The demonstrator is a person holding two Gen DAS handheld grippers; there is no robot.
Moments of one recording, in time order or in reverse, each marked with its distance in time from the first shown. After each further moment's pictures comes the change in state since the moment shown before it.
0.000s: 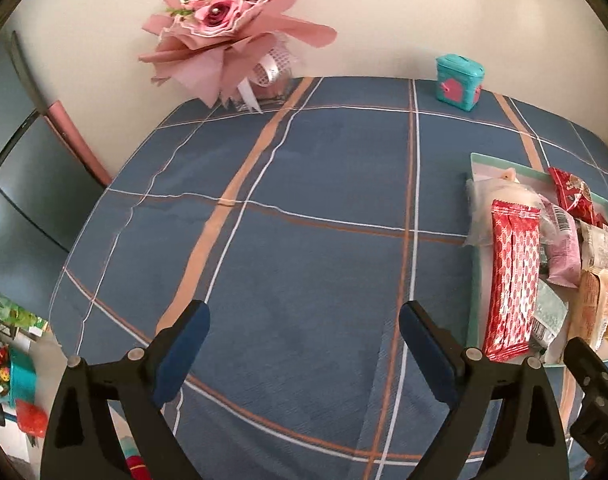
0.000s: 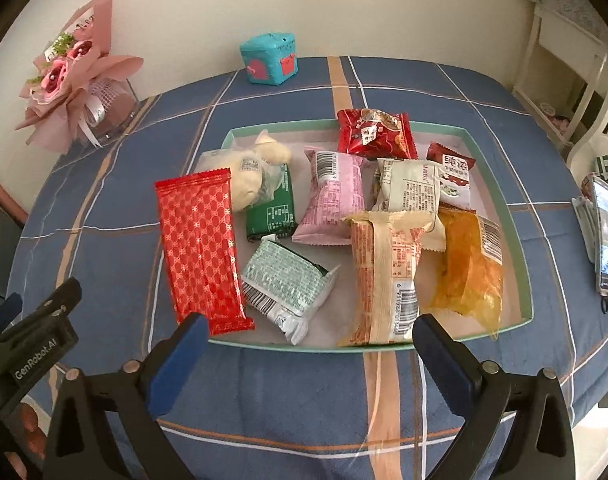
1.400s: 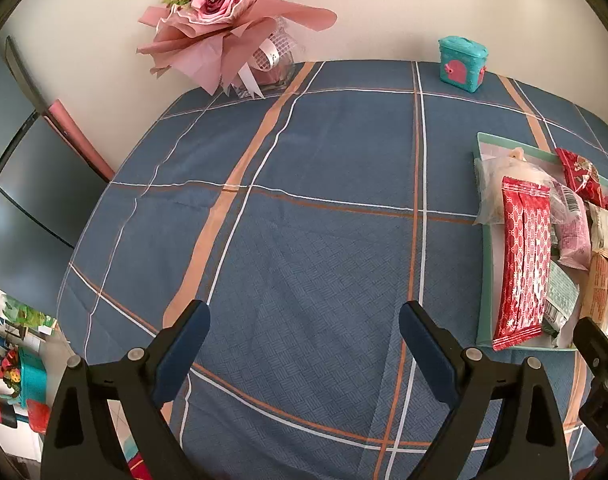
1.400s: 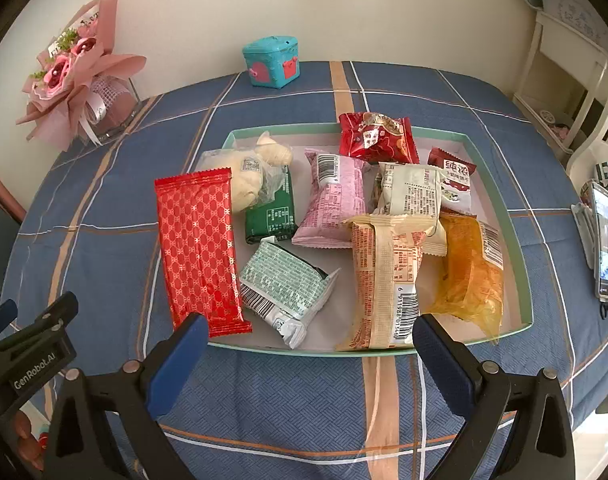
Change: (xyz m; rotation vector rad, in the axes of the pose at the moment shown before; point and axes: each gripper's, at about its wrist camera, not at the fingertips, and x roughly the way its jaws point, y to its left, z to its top) left arm 0.008 -0.002 -0.004 0.025 0.050 0.023; right arm 0.005 0.000 -0.001 -0.020 -0.021 -0.007
